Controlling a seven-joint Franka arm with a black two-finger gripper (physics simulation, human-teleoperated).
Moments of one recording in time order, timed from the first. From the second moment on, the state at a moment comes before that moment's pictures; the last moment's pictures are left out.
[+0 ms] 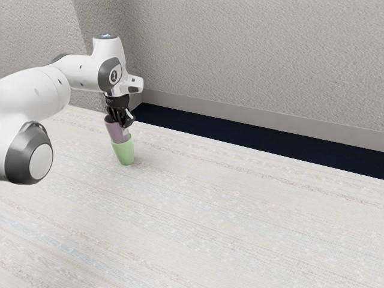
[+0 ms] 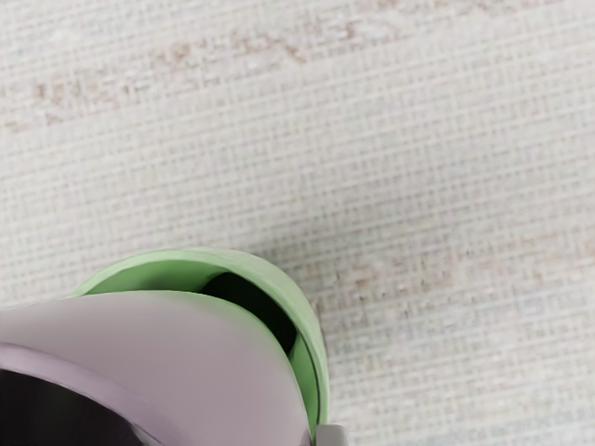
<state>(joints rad) 0.06 0.73 0.22 -1.14 -0.08 1.88 0.46</state>
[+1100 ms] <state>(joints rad) 0.05 0.72 0.22 -1.12 -0.08 1.85 0.46</state>
